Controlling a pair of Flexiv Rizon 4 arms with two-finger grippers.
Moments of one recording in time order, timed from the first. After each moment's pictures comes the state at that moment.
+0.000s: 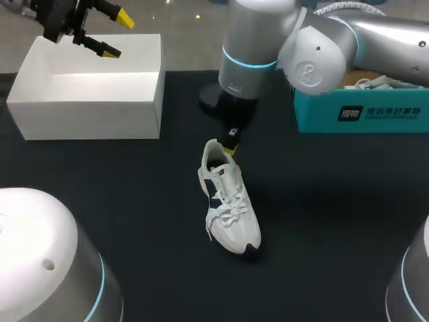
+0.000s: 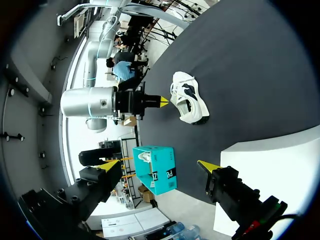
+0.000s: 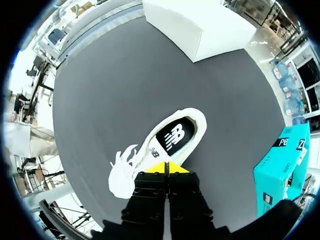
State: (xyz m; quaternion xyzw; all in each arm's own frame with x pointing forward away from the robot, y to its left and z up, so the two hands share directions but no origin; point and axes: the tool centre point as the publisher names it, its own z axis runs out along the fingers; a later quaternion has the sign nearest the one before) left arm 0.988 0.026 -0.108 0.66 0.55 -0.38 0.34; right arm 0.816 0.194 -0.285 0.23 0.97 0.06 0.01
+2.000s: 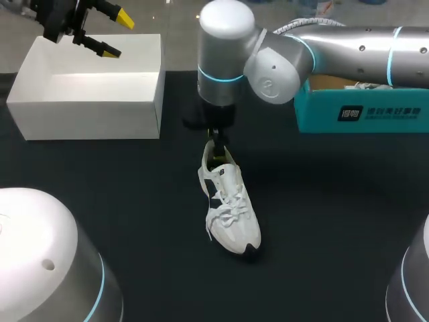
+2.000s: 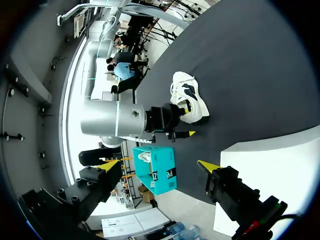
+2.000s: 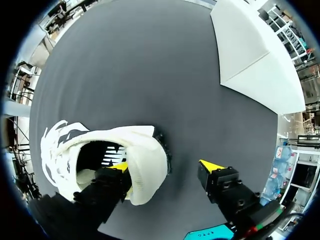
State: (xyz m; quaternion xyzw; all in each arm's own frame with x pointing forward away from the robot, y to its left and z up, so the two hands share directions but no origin) left arm 0.988 0.026 -0.108 0.66 0.55 -0.38 0.34; right arm 0.915 0.226 -0.369 -0.09 0.99 0.03 0.05
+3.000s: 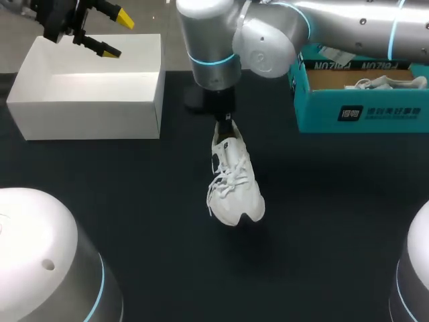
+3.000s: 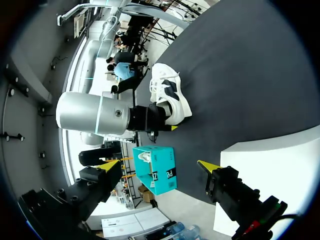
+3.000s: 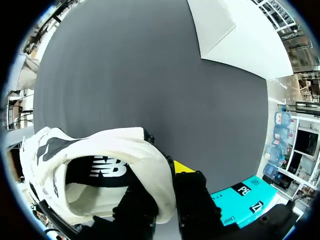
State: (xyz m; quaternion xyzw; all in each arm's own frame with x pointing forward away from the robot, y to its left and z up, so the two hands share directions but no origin) left arm 0.988 0.026 -0.108 0.66 0.55 -0.38 0.34; right arm 0.911 0.193 -0.303 0.02 1.00 -0.06 0.07
